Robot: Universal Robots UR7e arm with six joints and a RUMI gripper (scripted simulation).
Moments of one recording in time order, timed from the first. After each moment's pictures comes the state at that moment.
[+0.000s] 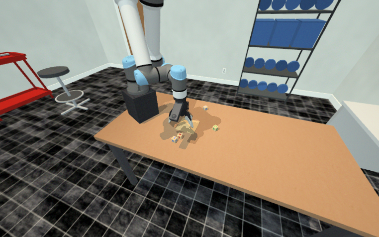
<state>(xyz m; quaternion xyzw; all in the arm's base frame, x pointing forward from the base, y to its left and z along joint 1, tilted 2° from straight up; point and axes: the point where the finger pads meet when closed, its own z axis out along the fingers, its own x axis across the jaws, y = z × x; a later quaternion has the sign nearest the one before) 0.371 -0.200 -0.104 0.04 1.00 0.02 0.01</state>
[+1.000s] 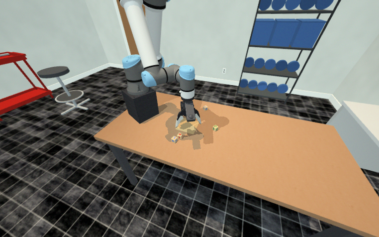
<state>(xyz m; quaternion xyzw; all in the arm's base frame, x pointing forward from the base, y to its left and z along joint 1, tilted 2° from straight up) 0.420 -0.192 -0.103 -0.20 0.98 0.01 0.01</state>
